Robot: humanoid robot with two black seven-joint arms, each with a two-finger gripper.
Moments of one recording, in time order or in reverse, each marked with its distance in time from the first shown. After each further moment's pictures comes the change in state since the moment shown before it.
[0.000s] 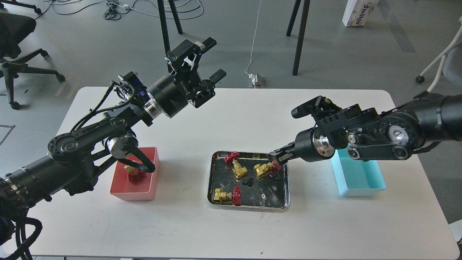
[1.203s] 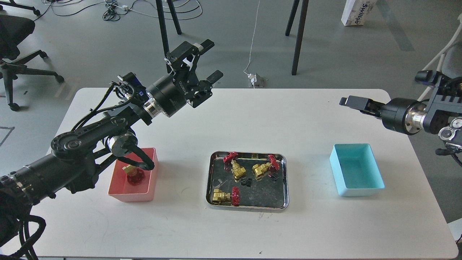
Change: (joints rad) left arm -0.034 -0.019 -0.005 0.167 -0.001 -0.084 0.000; right arm -0.323 -0.432 0.640 -0.052 0.358 -0.055 -0.036
